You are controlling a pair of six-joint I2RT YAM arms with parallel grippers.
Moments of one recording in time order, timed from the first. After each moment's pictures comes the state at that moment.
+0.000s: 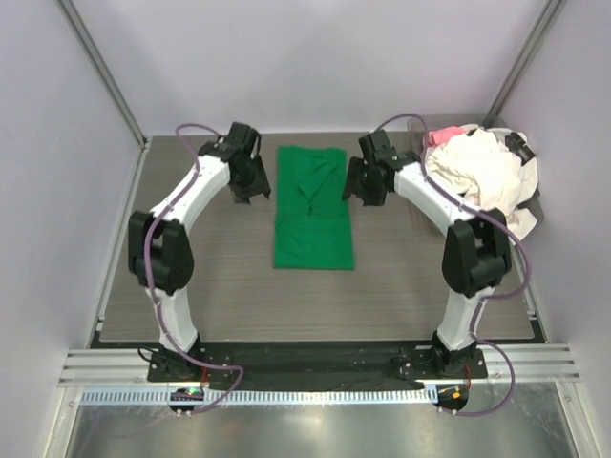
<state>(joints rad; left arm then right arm) -0.33 1.96 1.77 -0.91 -0.04 -0.60 0.38 1.90 1.61 -0.71 0.00 0.57</state>
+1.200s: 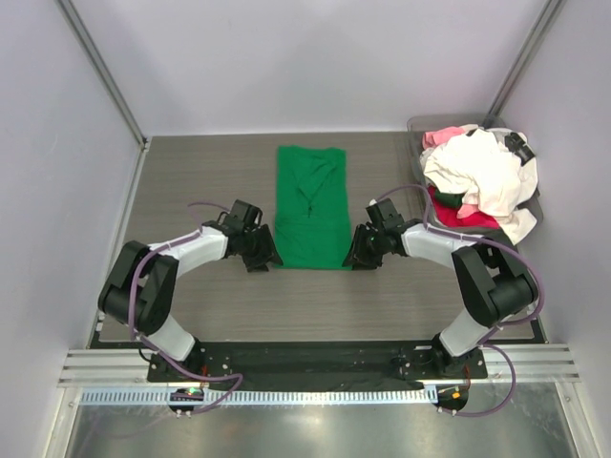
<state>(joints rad) -0.44 1.59 0.84 -0.34 0.21 -0.77 0.44 1.62 0.82 -0.28 -0.28 0.72</state>
